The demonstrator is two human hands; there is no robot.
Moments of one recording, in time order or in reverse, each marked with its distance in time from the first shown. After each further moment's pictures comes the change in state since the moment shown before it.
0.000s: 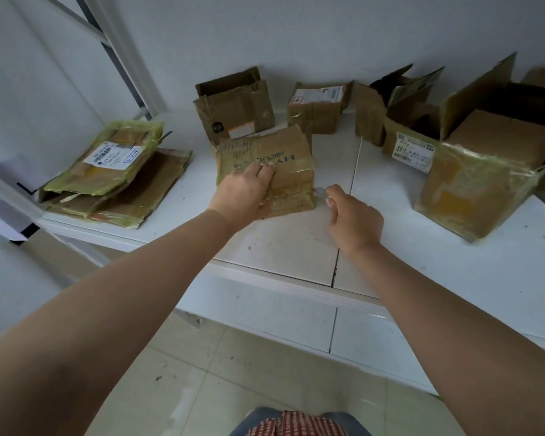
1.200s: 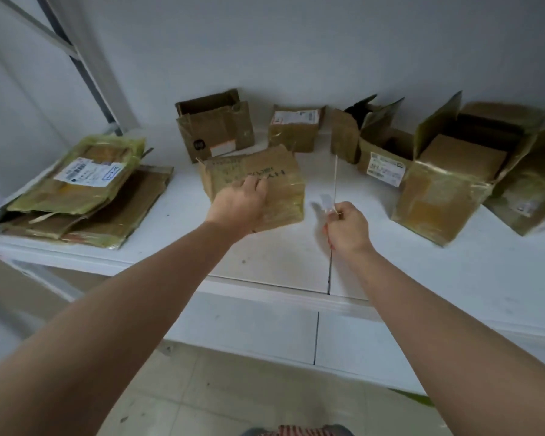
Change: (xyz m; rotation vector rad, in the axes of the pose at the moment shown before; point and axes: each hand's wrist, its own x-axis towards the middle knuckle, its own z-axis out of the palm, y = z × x) left_hand 0.003 -0.007 0.000 0.129 0.043 0.036; right_hand -0.001 -0.021 -0.017 0.604 0.001 0.536
